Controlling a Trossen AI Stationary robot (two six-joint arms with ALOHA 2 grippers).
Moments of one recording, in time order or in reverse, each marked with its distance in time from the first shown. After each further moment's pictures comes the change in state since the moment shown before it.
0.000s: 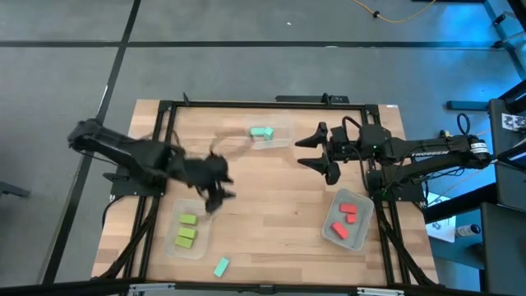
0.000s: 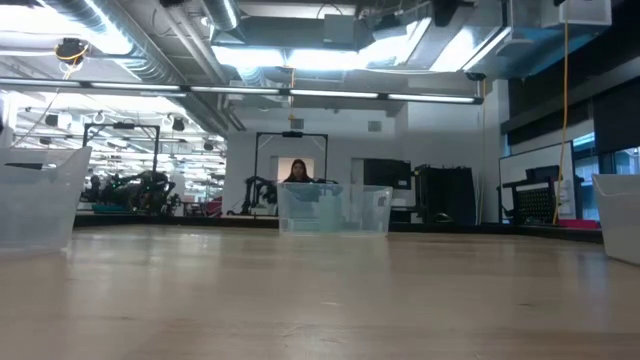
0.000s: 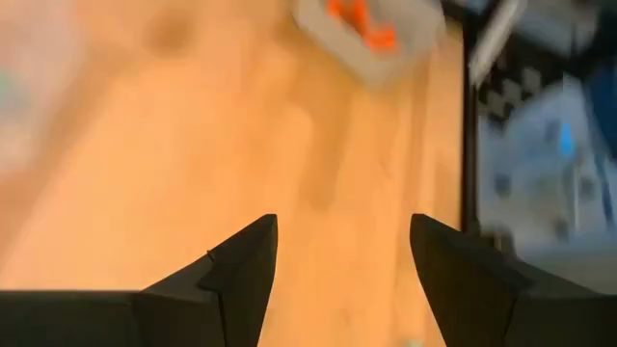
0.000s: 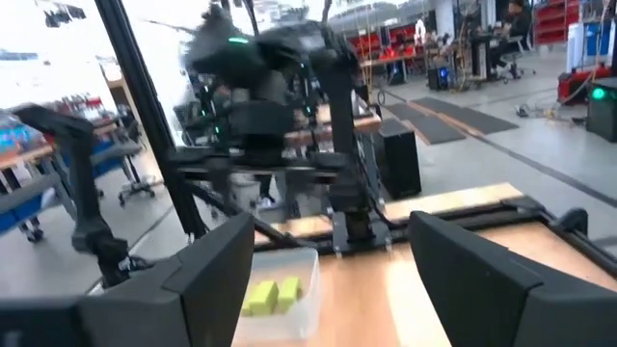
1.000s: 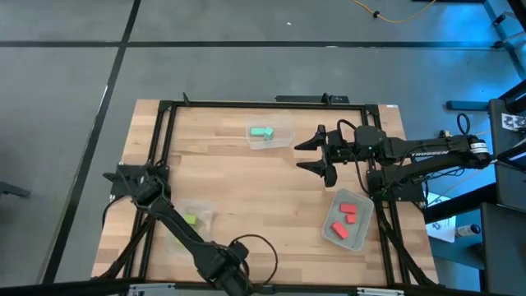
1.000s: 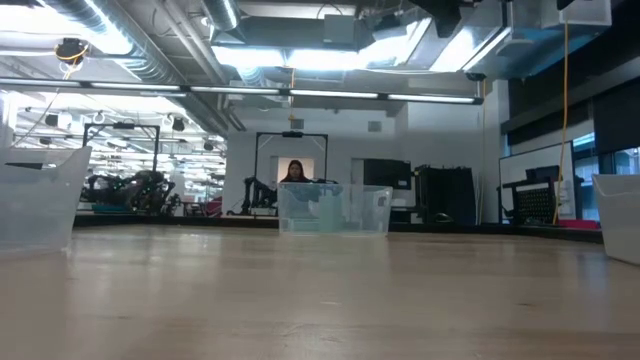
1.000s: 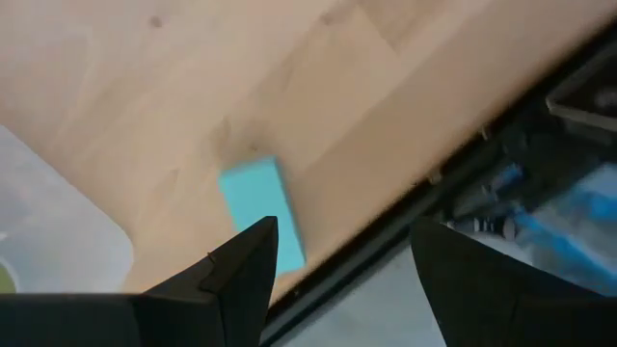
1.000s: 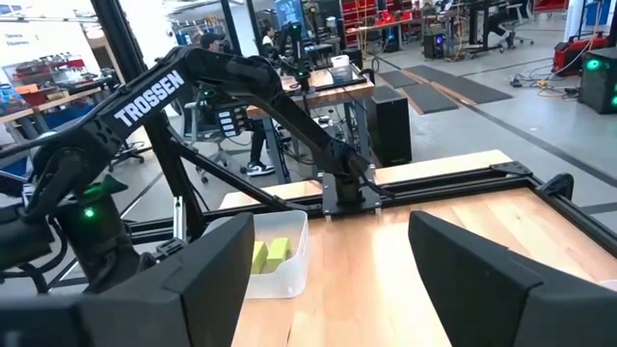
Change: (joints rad) left arm -0.412 0.974 0.701 -0.420 0.147 -0.973; right arm 0.000 0.000 0.000 -0.112 0.000 -0.031
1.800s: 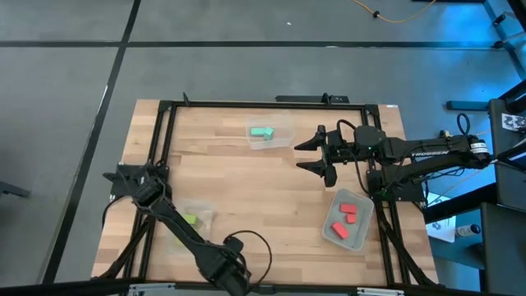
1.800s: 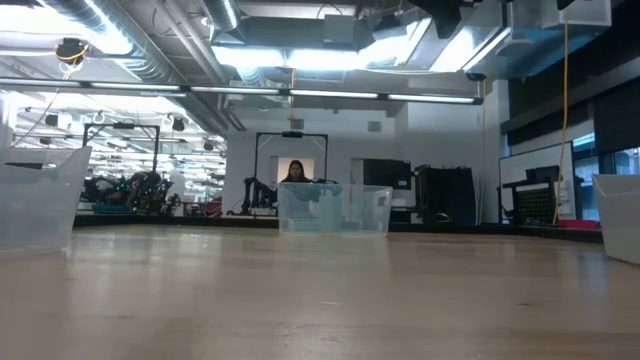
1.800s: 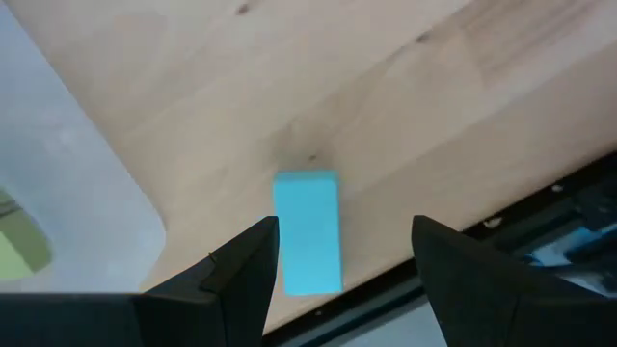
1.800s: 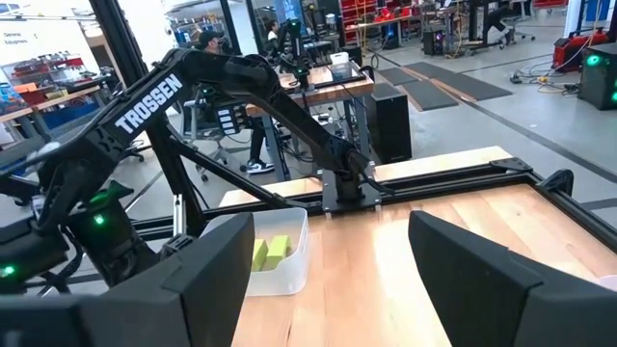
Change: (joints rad) left arm 0.002 0.008 -0.038 -0.048 -0.019 -0.177; right arm 0.000 0.000 0.000 -0.008 0.001 0.005
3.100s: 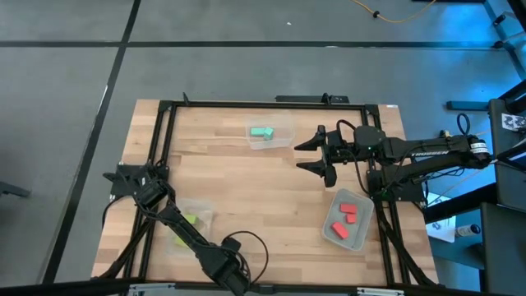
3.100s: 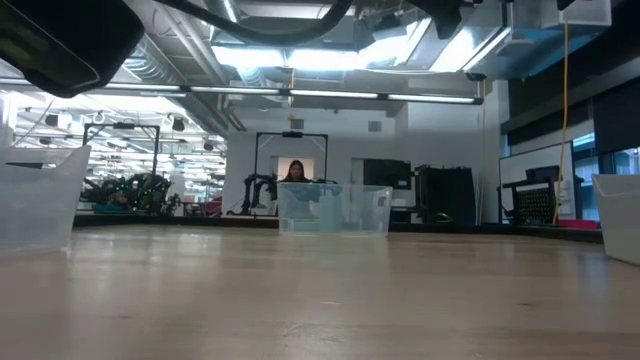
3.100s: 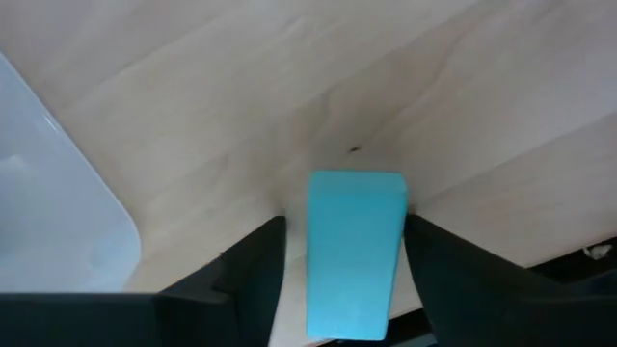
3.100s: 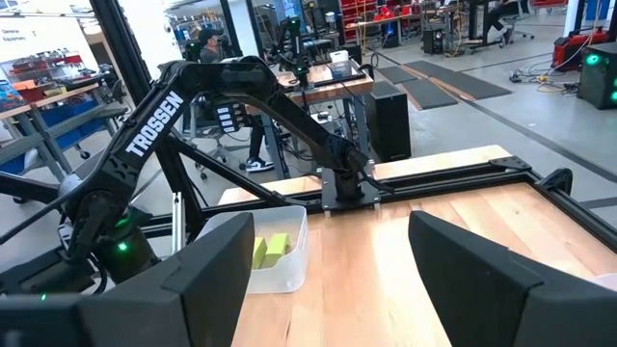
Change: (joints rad) left arm 0.002 0.034 -0.133 0.111 0.102 -0.021; right arm 0.000 0.000 0.000 -0.005 0.000 -0.004
